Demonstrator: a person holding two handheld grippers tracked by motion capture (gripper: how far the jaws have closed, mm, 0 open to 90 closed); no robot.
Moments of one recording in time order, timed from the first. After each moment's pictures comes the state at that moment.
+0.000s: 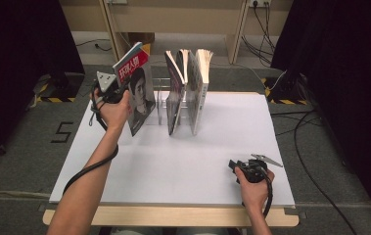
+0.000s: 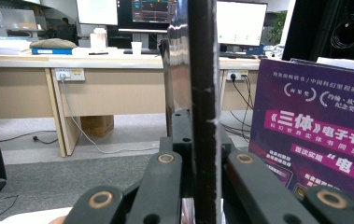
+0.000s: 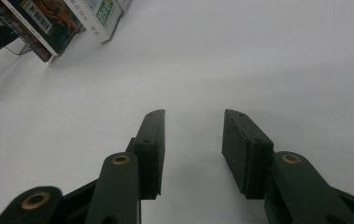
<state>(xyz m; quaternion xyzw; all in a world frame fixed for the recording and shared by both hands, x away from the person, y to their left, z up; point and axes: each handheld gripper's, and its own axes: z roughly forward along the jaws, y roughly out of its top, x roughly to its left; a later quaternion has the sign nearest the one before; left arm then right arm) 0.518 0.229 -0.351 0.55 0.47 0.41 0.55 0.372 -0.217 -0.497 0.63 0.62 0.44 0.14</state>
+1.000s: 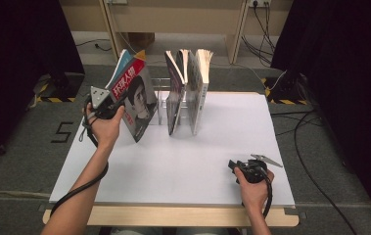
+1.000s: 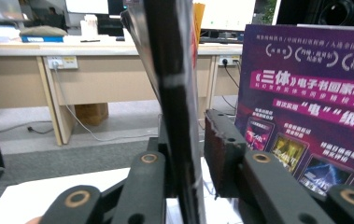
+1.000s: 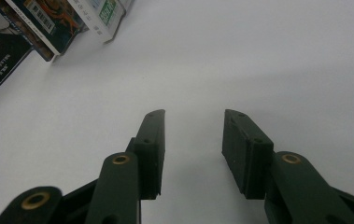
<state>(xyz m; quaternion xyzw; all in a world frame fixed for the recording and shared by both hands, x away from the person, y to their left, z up) 0.481 0.247 -0.363 0.57 0.48 0.38 0.55 0.370 -0.215 -0.495 0.63 0.62 0.44 0.14</state>
